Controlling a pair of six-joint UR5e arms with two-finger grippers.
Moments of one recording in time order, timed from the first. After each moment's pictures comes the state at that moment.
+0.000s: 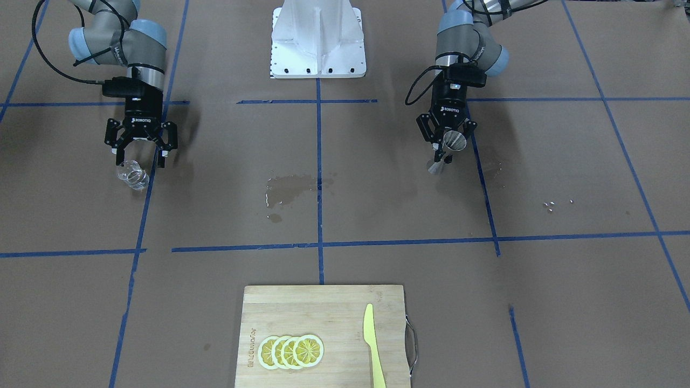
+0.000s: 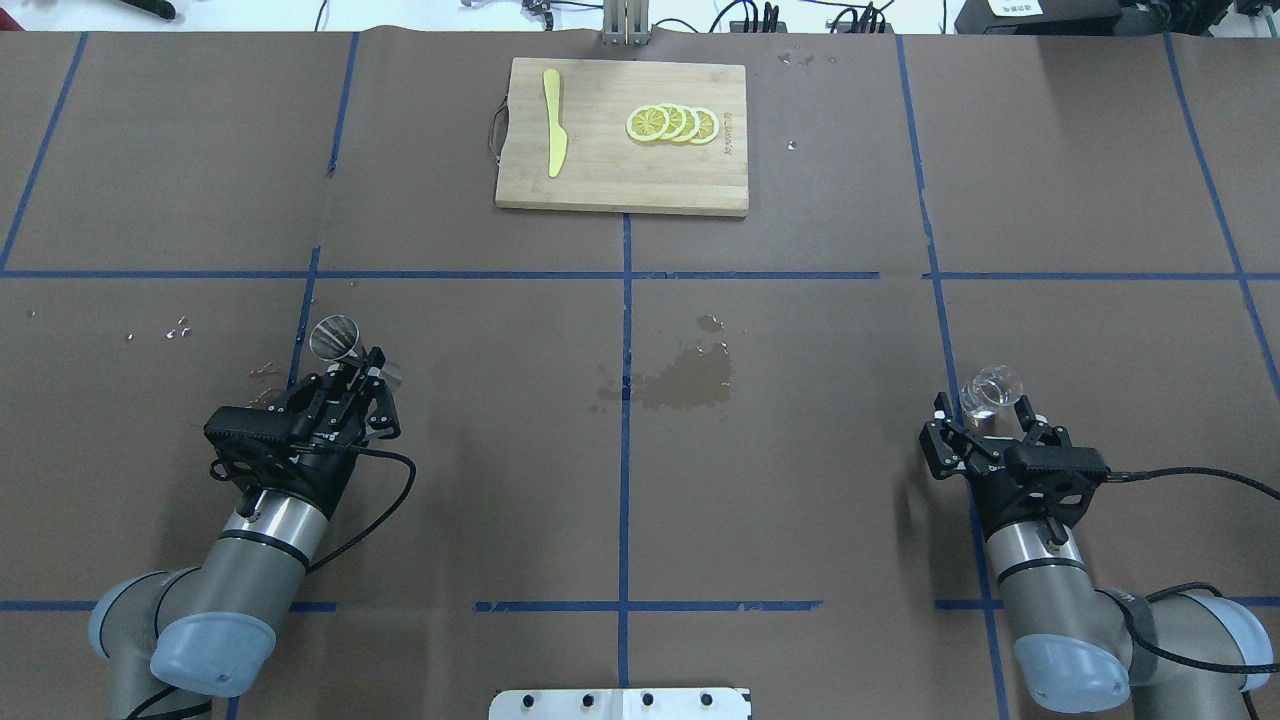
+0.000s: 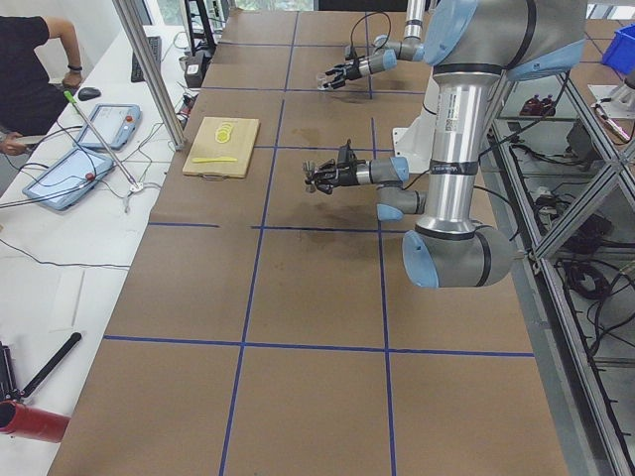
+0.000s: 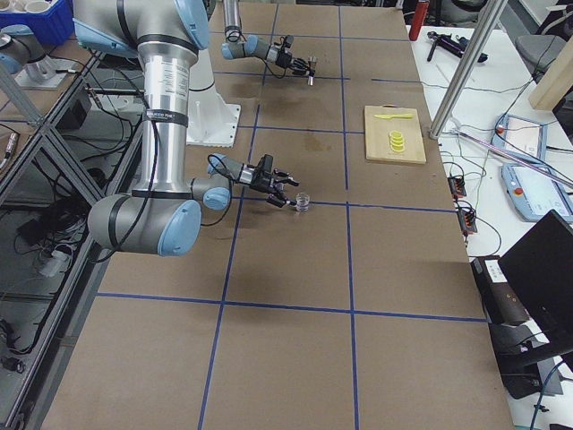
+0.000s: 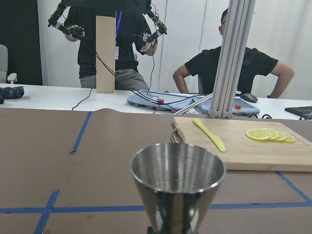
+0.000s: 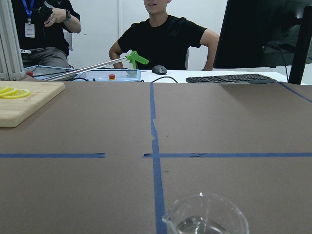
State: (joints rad) left arm -0.16 -1.72 -1.66 -2.66 -0.51 -1.10; right arm 0.12 -1.66 1.71 -0.90 0.46 1.56
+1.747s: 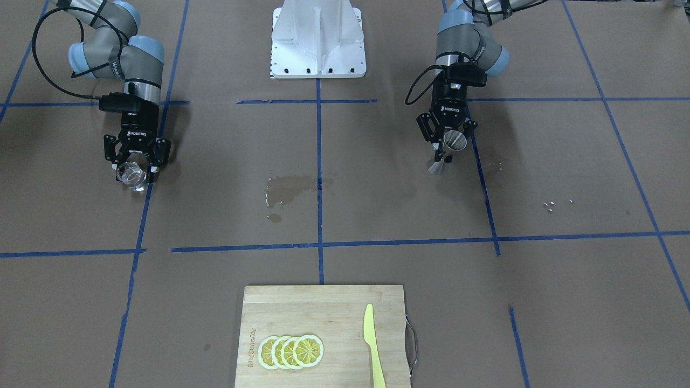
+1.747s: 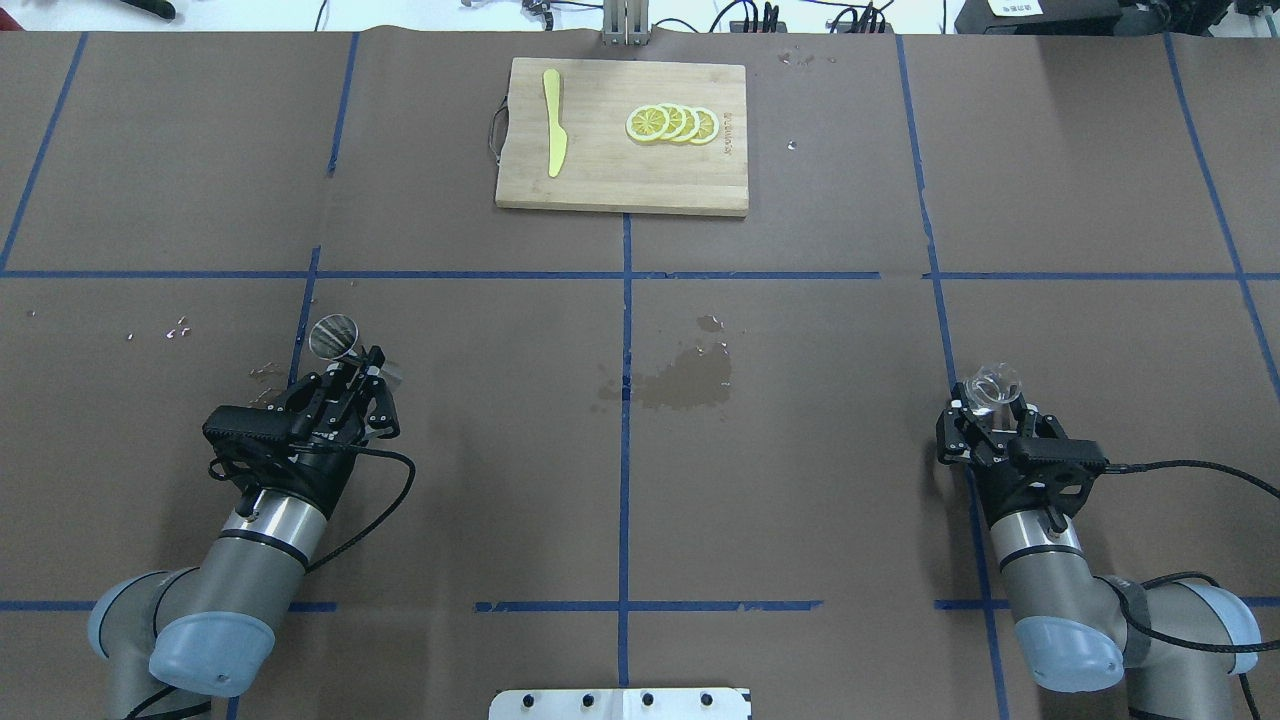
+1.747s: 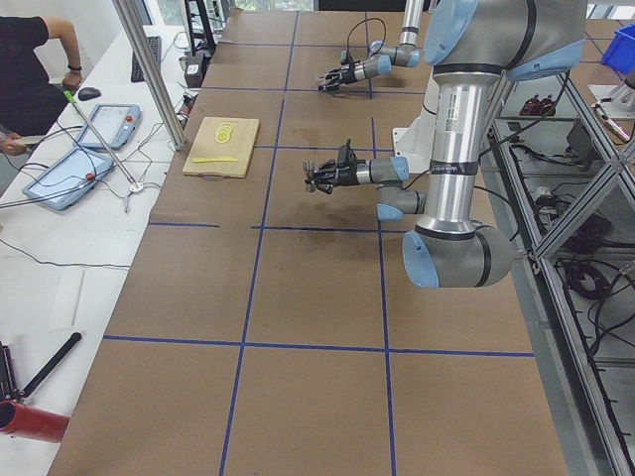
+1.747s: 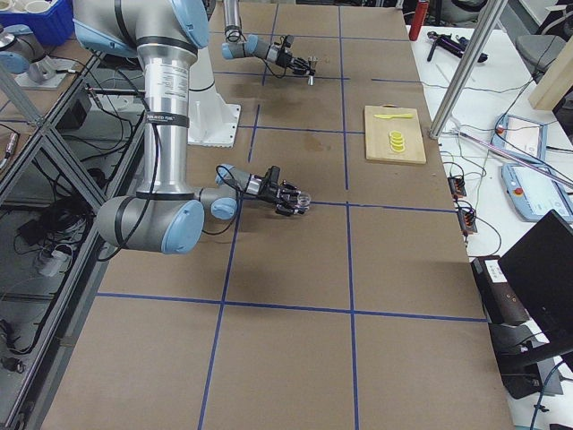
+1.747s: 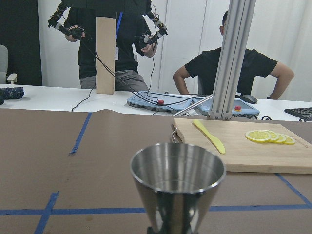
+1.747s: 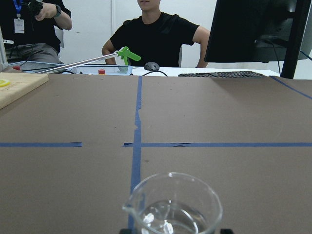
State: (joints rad) left arm -0.16 -1.71 -1.67 -2.66 -0.51 -1.10; right arm 0.14 -1.65 1.62 -0.82 0.47 1.56
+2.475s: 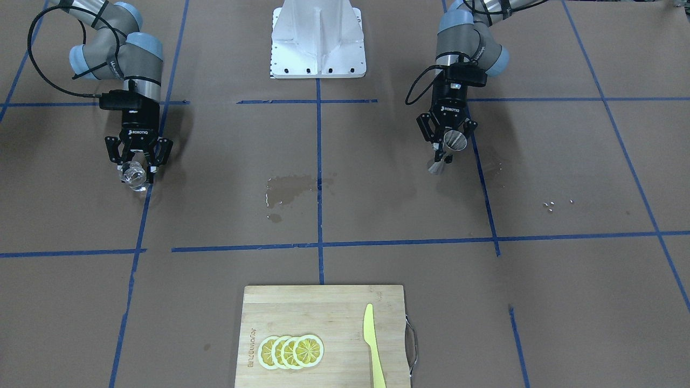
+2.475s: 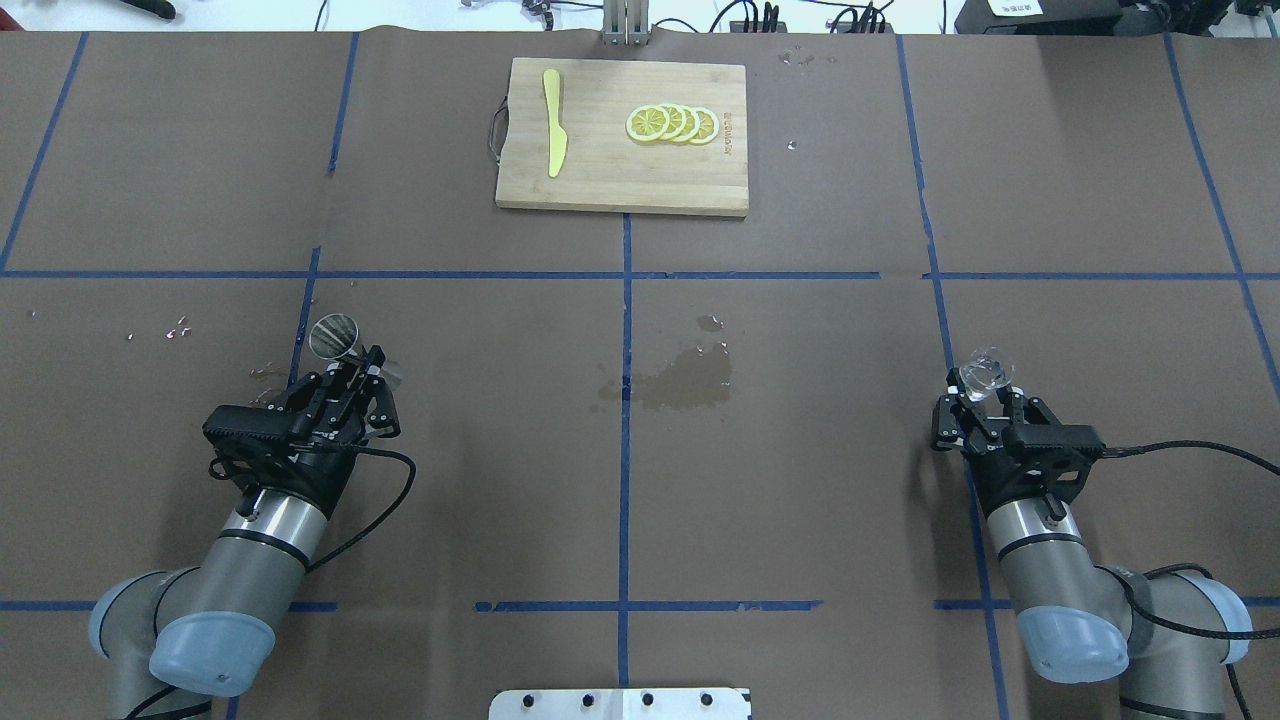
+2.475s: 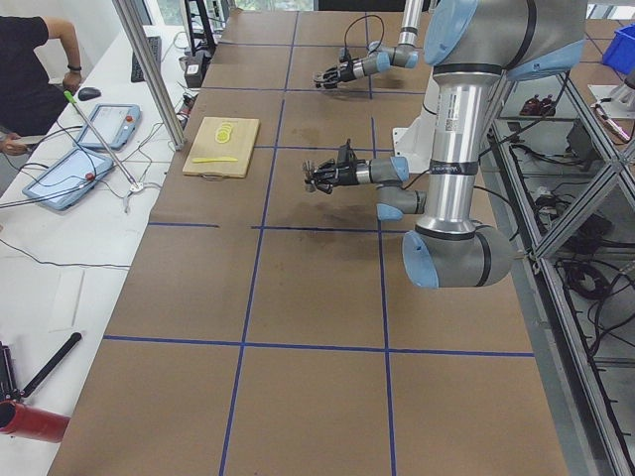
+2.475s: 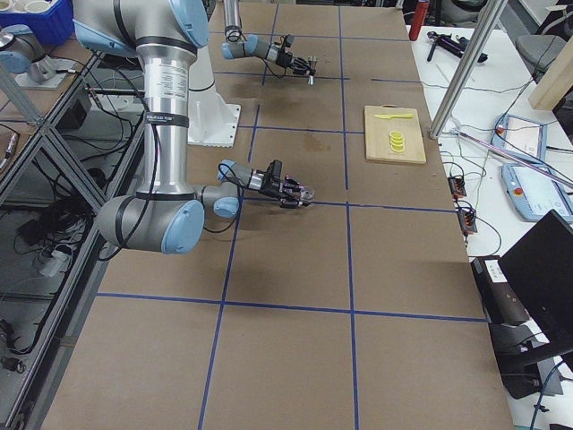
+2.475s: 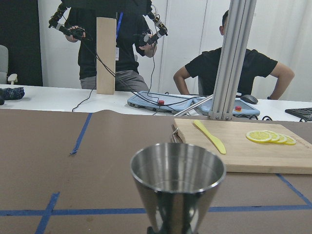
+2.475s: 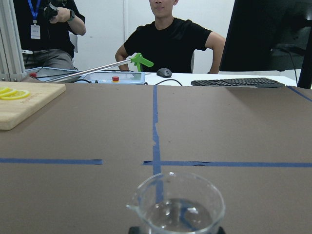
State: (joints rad) left arm -0.16 -1.72 -1.67 -2.66 -0.51 -1.10; right arm 0.16 -1.63 1.65 -0.71 0.48 1.41
